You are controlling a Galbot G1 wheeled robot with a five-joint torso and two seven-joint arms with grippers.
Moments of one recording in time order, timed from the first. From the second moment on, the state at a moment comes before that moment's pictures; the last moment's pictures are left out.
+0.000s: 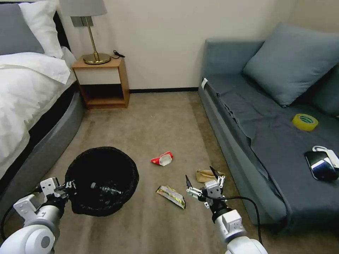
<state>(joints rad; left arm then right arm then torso) 1.57 -1.37 -0.95 -2.15 -0.67 0.56 -0.13 -1.62 1.32 0.26 2.17 -0.10 -0.13 0.06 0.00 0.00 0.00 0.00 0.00</state>
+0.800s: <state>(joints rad) 1.56 -1.37 -0.96 -2.13 -0.67 0.56 -0.10 -1.30 1.04 0.02 1.88 0.19 -0.30 0.01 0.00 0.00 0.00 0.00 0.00</state>
